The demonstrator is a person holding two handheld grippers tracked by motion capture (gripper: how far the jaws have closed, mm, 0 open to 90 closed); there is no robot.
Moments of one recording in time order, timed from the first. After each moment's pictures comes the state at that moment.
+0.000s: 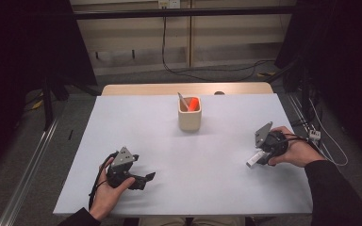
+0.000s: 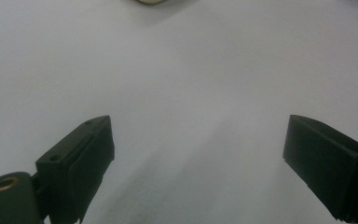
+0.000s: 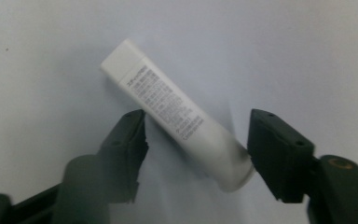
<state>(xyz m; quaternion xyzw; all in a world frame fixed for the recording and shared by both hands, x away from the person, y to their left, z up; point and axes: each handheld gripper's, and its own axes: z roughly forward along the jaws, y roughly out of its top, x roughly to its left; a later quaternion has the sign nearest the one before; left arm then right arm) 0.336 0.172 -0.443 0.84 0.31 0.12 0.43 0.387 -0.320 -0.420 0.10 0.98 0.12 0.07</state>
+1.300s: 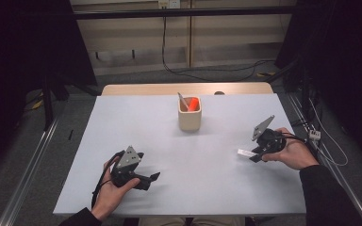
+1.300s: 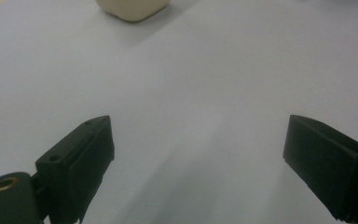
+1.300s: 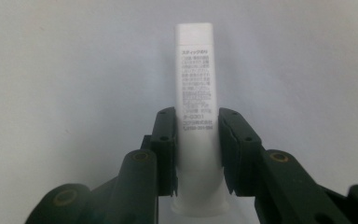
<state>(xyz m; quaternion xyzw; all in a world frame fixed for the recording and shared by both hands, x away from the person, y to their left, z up) 0.333 0.154 -0.434 0.85 0.26 0.14 0.43 0.381 -0.307 -0.411 0.25 0.95 0.18 0.02</state>
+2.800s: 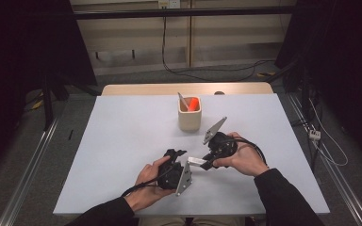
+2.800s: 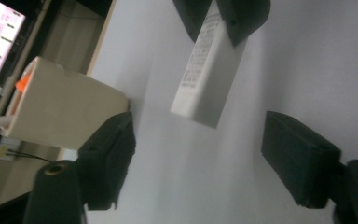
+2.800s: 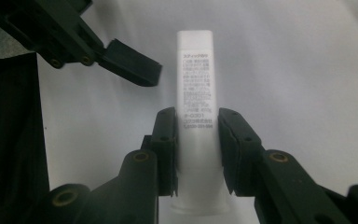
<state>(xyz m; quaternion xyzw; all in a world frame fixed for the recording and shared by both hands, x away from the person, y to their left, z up) 0.310 0.037 -0.437 0.88 -0.07 0.37 0.30 0.375 -0.164 -0.395 0.21 0.94 0.27 -0.04</state>
